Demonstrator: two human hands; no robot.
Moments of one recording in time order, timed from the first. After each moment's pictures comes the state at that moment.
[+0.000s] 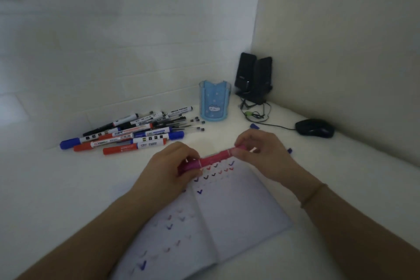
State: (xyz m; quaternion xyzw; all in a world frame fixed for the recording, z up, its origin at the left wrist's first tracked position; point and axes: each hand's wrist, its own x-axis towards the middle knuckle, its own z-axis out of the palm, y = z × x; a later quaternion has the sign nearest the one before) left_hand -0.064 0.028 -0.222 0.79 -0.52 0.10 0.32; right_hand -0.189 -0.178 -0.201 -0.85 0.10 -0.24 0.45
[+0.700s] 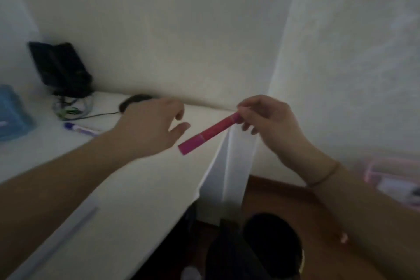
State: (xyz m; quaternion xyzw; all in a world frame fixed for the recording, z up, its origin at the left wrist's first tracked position) left_hand -0.282 -0.207 -0.162 0.61 -0.76 0.17 0.15; right_hand -0.526 -0.244 -0.165 -0.68 0.38 -0.48 0.40
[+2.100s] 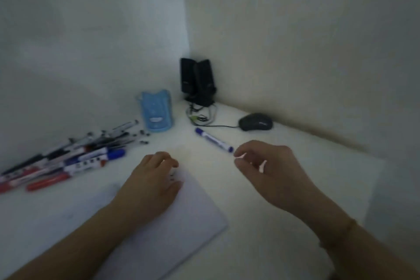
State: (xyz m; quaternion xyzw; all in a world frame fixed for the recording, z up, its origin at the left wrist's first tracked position) left_hand -0.091 -0.047 -0.235 0.80 -0.56 0.13 0.16; right_hand -0.308 -0.207 -0.187 -0.89 0.21 -0.33 0.24
